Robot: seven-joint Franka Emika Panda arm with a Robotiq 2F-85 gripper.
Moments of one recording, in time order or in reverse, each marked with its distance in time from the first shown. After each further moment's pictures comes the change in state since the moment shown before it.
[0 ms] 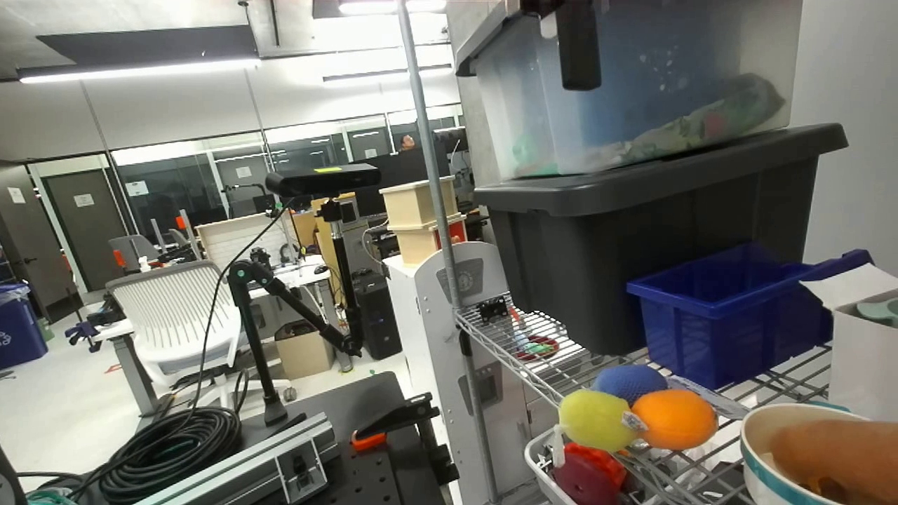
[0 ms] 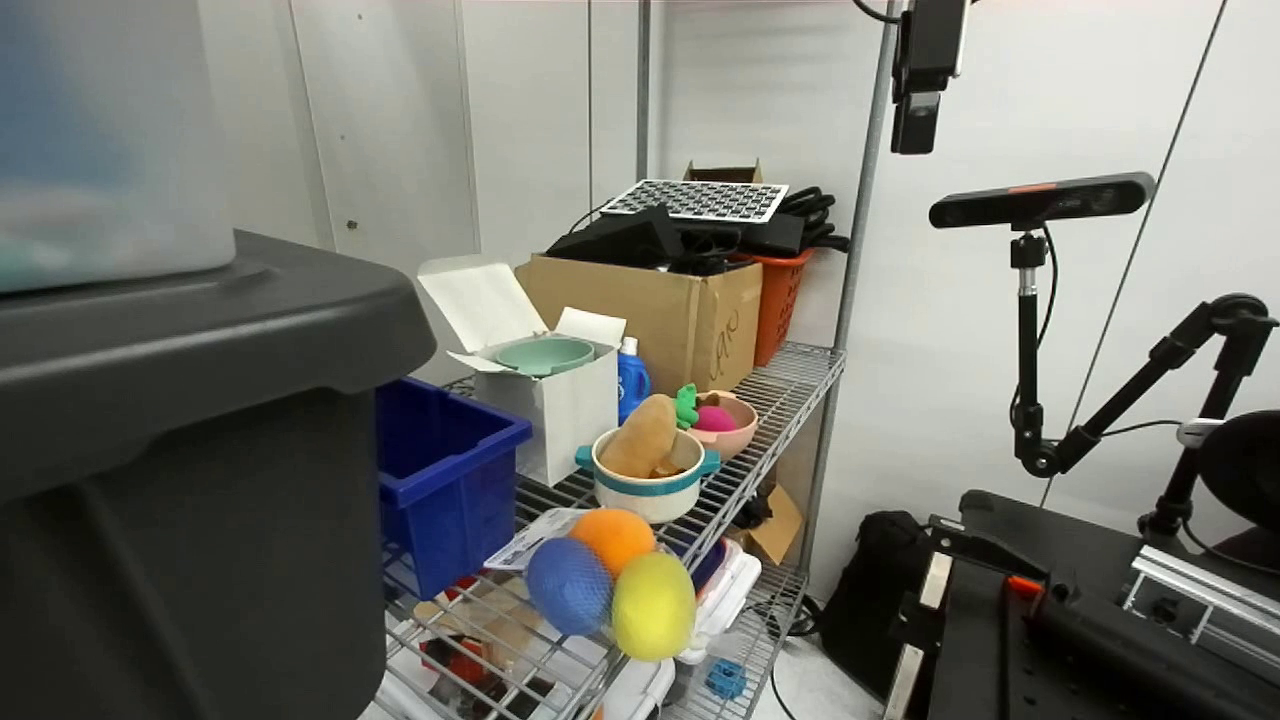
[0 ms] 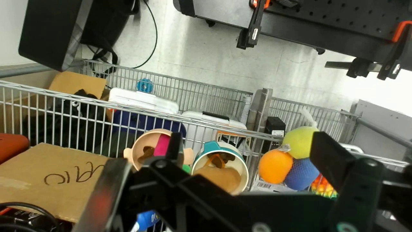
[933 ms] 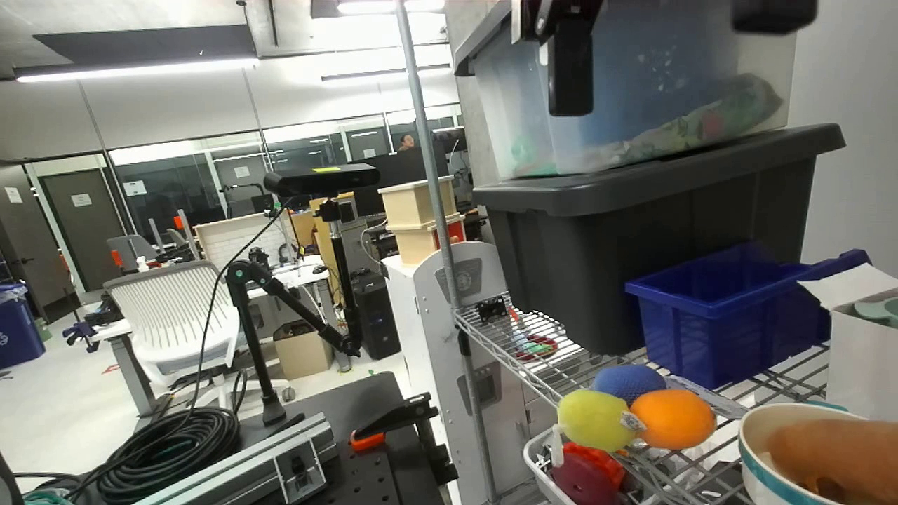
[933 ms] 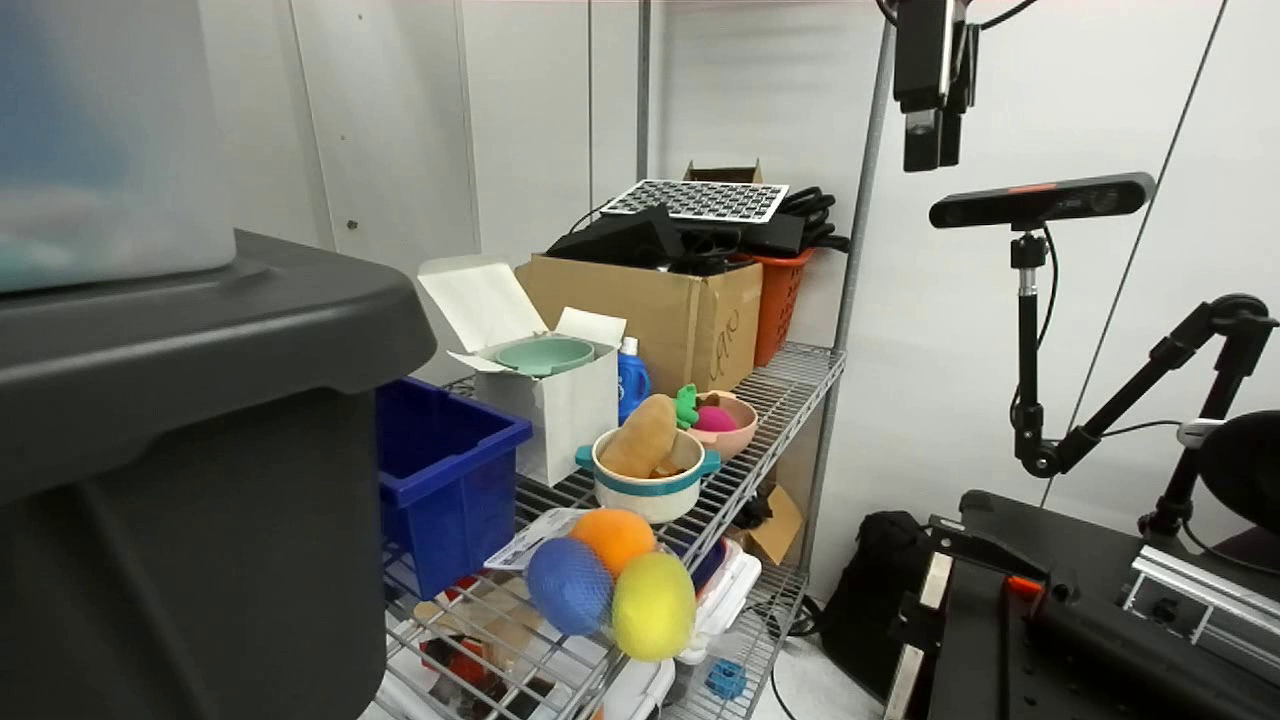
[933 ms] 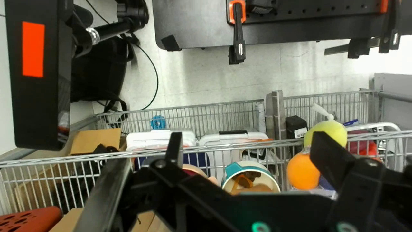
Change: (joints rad) arm -0.036 0.016 0.032 0.002 0.002 -0.074 0.287
